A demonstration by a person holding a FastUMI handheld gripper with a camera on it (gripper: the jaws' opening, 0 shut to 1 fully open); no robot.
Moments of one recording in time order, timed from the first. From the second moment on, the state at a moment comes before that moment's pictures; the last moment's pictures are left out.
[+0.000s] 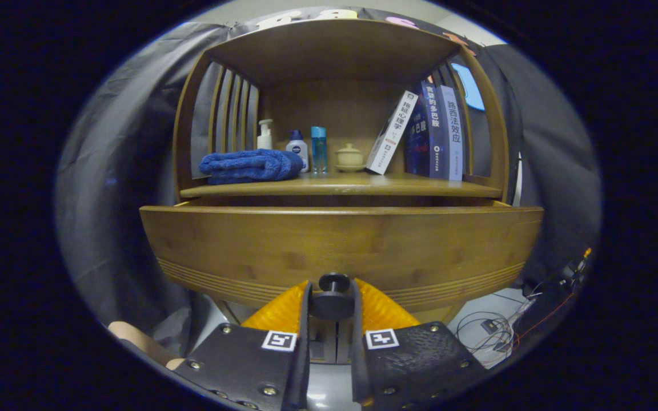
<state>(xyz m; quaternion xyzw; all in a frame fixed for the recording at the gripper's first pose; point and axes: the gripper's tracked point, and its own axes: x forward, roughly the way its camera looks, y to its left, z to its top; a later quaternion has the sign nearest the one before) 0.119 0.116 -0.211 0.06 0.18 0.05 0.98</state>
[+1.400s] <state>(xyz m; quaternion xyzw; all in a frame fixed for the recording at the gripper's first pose) 0.022 0.112 -0.186 0.09 0.21 0.07 0.97</state>
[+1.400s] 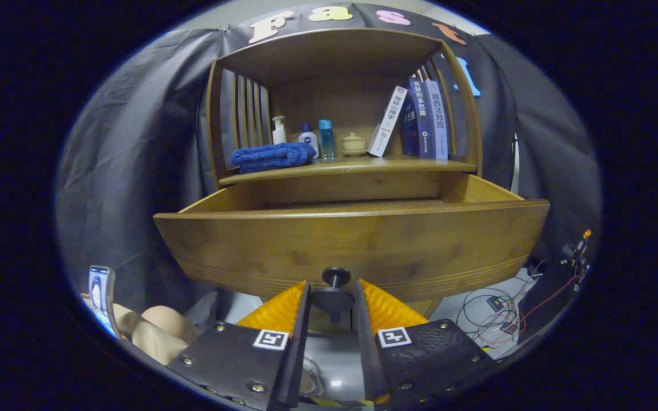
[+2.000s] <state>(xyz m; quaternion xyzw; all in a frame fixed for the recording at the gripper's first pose) 0.109 0.093 -0.083 0.03 0.13 0.09 0.99</state>
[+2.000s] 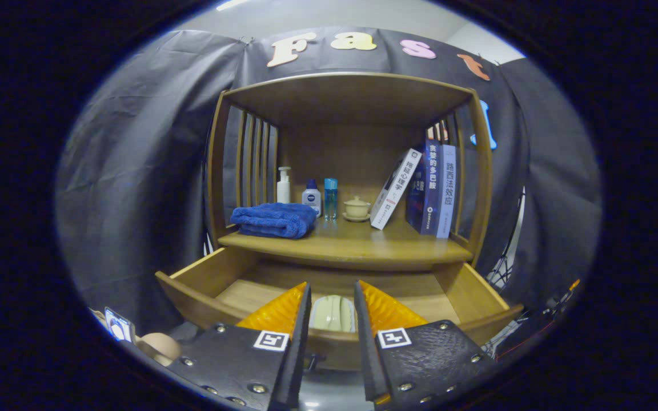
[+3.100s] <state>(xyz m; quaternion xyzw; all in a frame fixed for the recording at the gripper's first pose) 0.180 0.112 -0.215 0.01 0.40 0.11 0.91</state>
